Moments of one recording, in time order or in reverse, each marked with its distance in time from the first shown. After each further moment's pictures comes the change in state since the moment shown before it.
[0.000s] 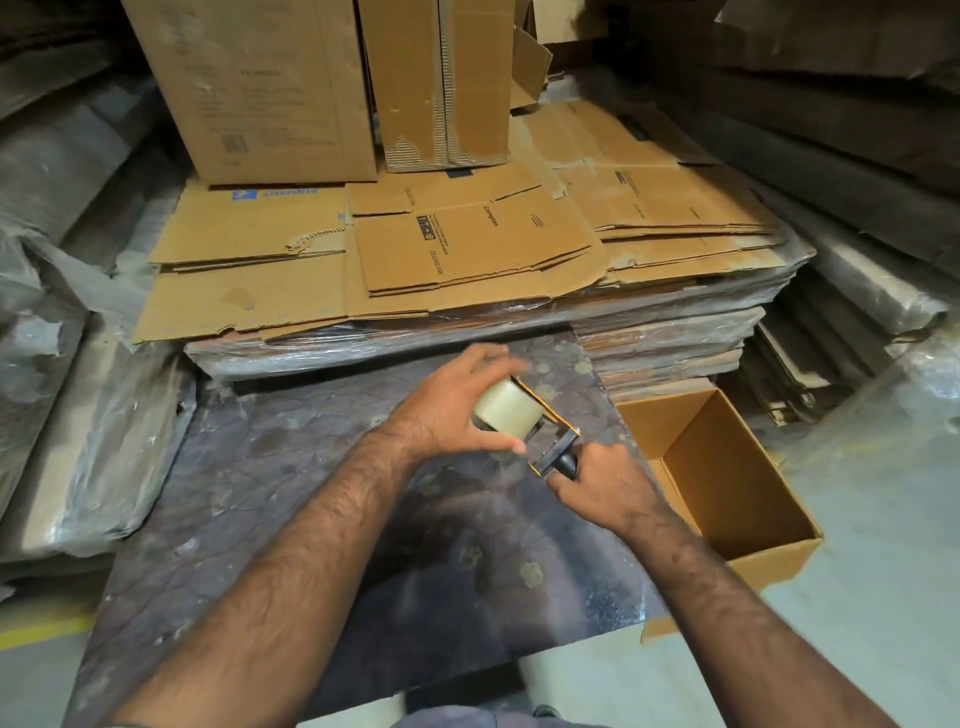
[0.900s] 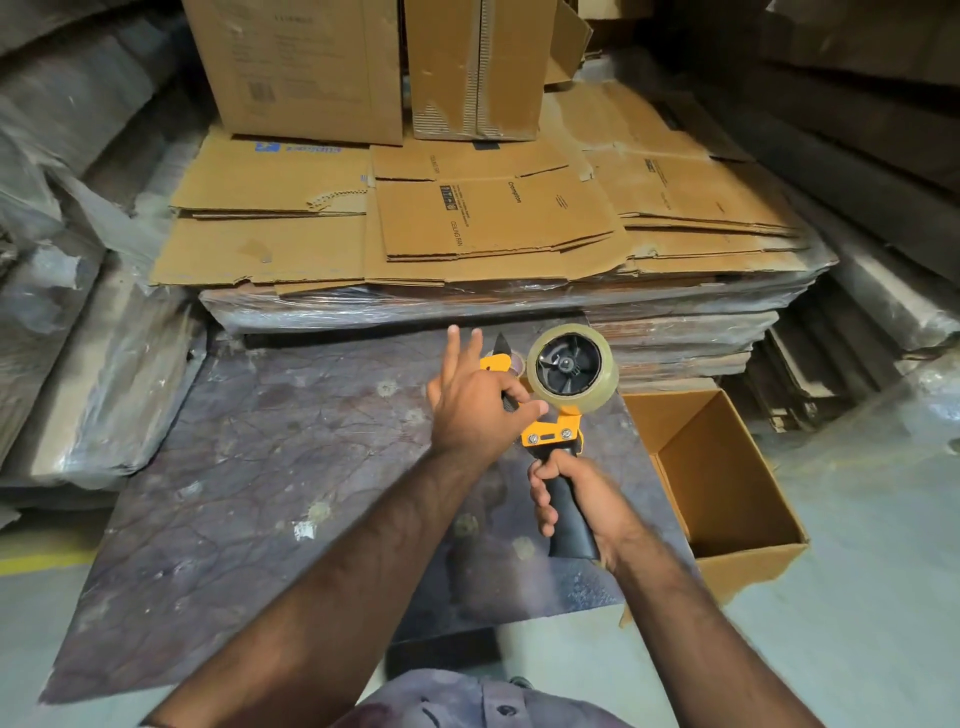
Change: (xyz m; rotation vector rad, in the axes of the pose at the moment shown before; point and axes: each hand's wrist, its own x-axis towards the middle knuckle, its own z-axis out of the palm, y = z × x) left_hand -0.024 0.053 0.037 -0.034 0.242 -0.553; right_hand -0.029 -0.011 0.039 1.446 -0.472 0.128
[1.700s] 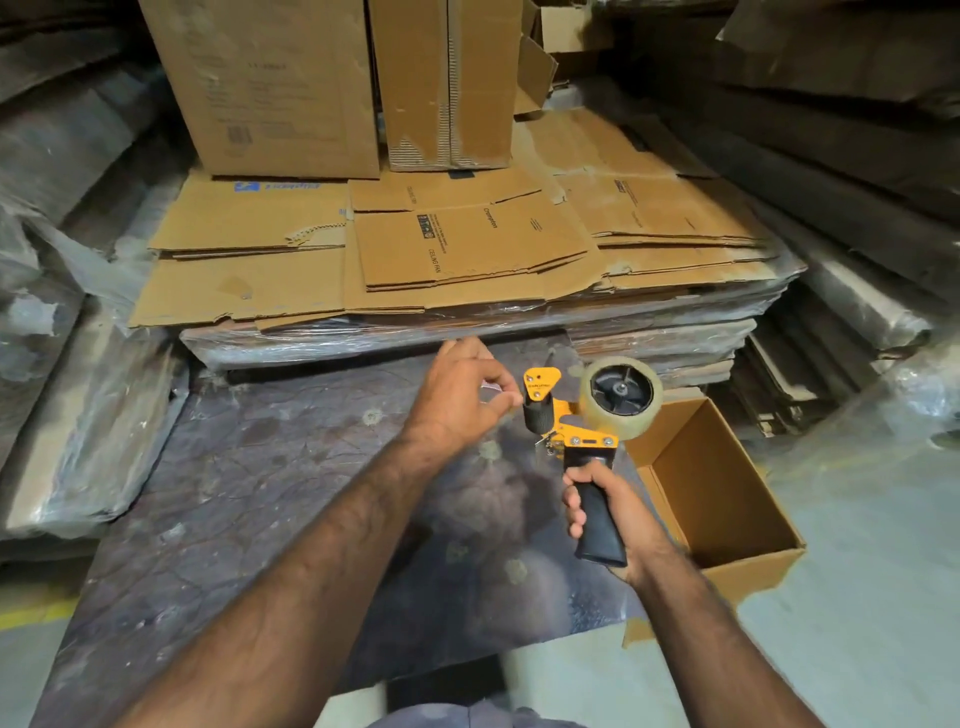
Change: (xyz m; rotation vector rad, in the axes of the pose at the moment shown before) left_hand 0.029 0.014 -0.024 -0.090 0.031 0.309; right_hand -0.014 -0.017 -0.037 0.257 0.149 -0.007
